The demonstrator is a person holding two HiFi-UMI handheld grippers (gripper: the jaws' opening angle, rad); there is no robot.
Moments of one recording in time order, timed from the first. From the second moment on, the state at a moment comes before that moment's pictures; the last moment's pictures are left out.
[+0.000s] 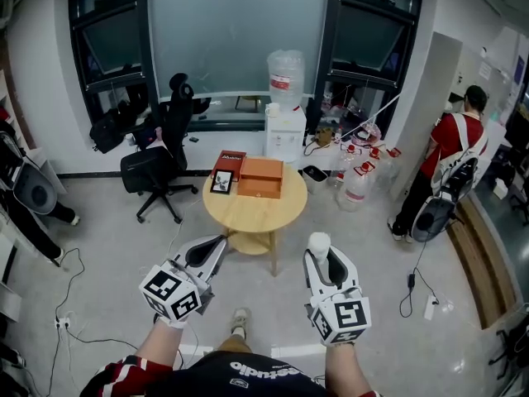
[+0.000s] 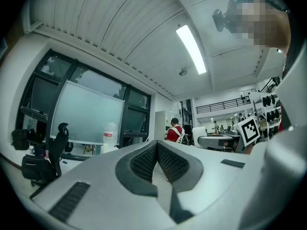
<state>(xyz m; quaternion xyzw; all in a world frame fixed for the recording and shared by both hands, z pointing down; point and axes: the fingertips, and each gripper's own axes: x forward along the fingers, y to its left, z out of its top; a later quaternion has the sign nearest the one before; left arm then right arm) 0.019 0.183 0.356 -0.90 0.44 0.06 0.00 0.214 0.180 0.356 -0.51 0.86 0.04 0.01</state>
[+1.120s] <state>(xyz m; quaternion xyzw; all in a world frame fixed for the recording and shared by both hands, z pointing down) 0.016 0.175 0.367 -0.89 0.44 0.07 0.00 0.210 0.171 0.358 -0.50 0.86 0.03 0.03</state>
